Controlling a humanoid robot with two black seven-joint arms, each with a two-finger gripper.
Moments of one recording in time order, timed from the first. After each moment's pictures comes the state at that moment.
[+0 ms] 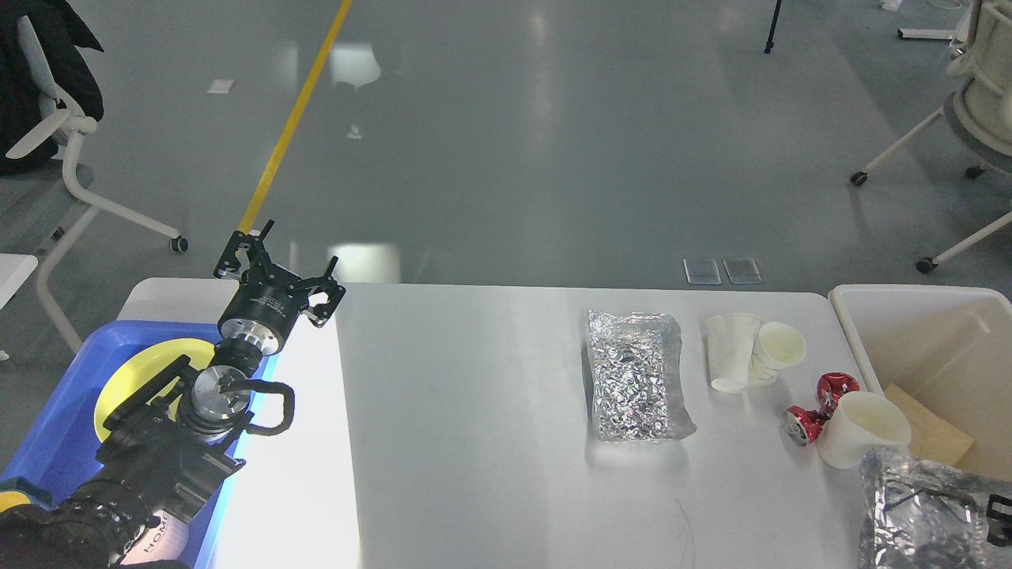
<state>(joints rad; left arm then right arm) -0.64 0.13 -1.02 -0.50 -0.10 -0.39 -0.19 1.12 -0.94 -1.11 1.00 -0.47 0.18 0.30</state>
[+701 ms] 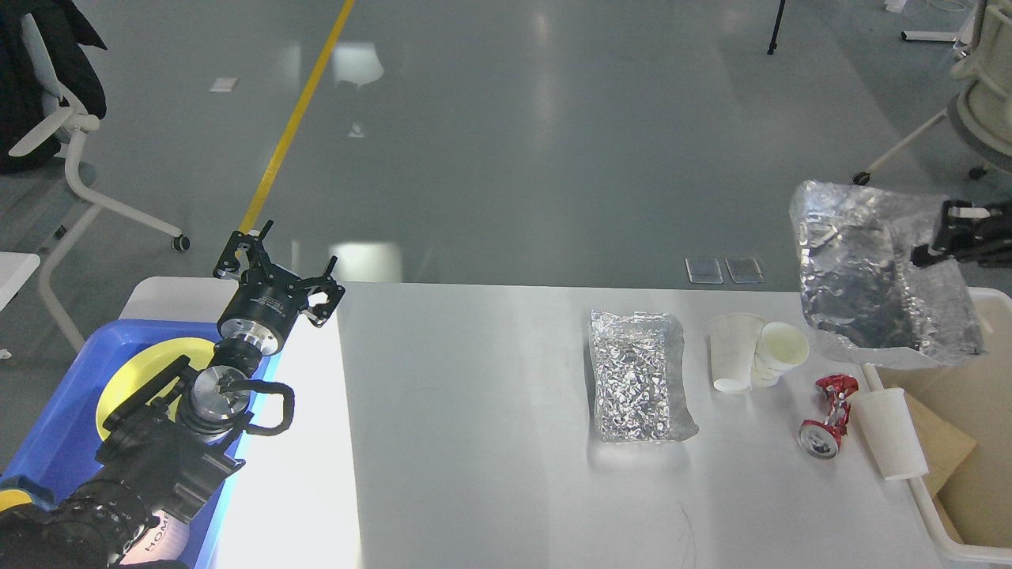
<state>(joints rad) -0.64 0.13 -1.02 -0.50 -0.10 -0.39 -0.19 1.94 -0.83 -1.11 1.01 -0.61 0.76 0.32</state>
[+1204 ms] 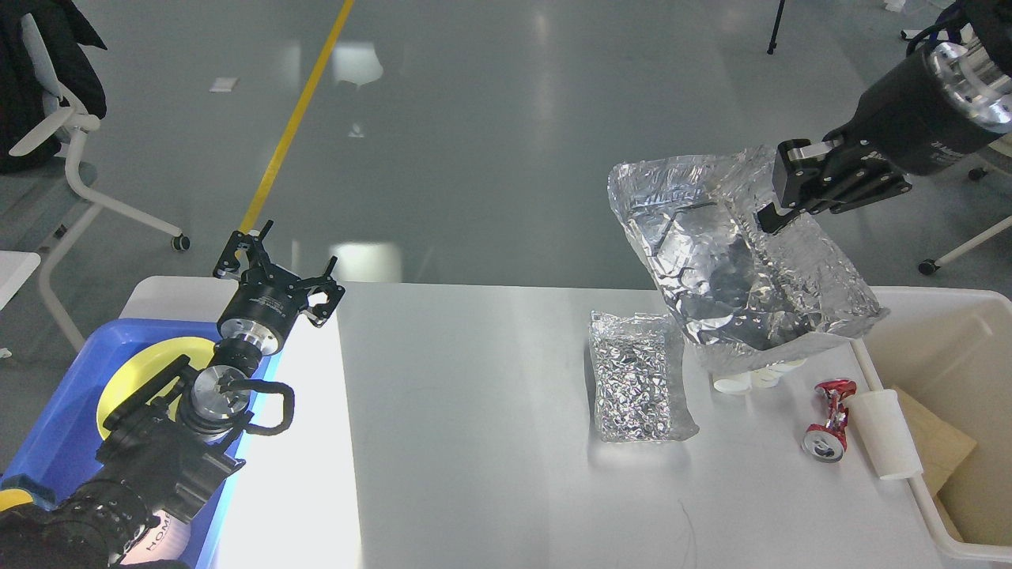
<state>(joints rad) -0.64 0.13 -1.02 -0.50 -0.10 -0.39 -0.19 2.26 -0.61 -1.03 1.24 -0.52 0.96 0.21</state>
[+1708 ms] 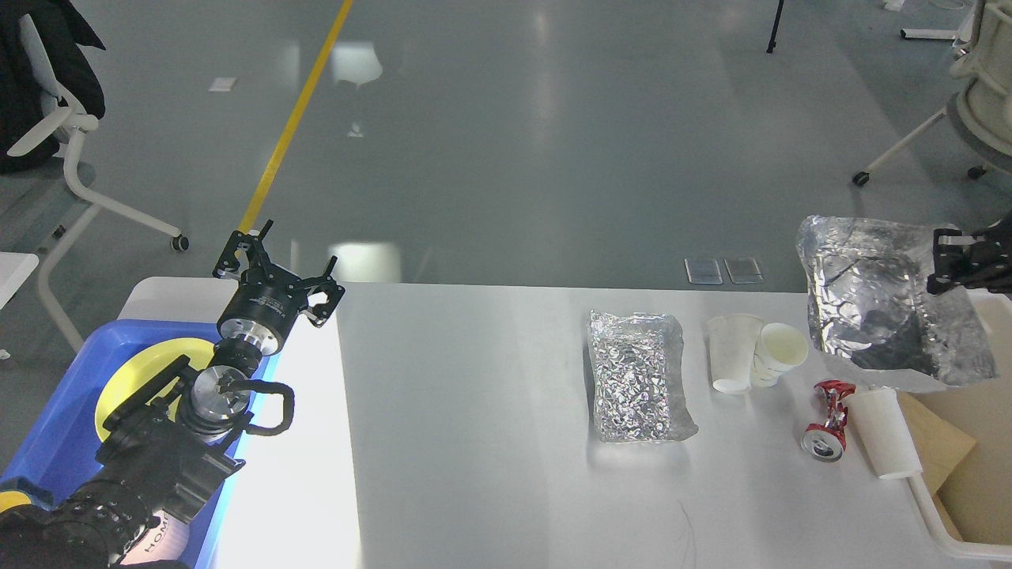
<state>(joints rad) -0.64 0.13 -1.02 -0.50 -0.10 -0.39 -0.19 1.67 -0.77 -1.19 0.80 -0.46 0.62 0.21</state>
